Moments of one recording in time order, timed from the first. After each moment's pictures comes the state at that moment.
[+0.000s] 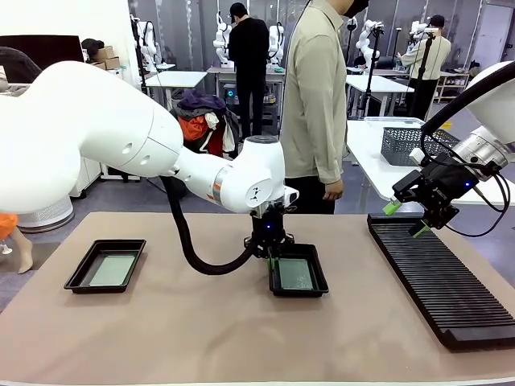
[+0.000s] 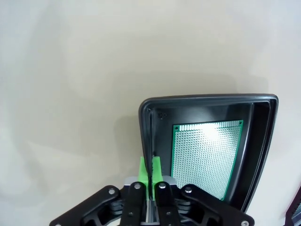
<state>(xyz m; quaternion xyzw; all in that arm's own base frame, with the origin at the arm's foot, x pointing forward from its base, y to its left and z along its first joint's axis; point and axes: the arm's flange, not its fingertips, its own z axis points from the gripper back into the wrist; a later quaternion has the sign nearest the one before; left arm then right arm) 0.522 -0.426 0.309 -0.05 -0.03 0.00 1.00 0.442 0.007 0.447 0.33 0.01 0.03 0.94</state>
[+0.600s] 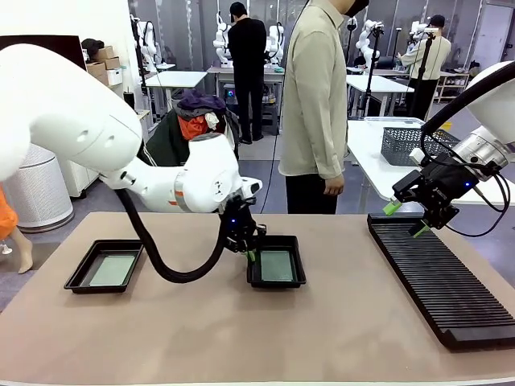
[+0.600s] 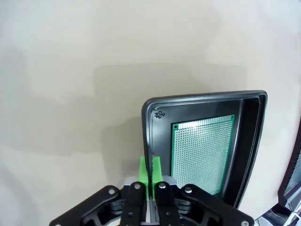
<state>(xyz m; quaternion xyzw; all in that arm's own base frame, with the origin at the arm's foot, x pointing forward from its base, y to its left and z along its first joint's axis) 0.532 -0.338 0.316 -0.15 -0.04 -0.01 0.99 0.442 0.007 0.447 0.33 0.01 0.03 0.94</state>
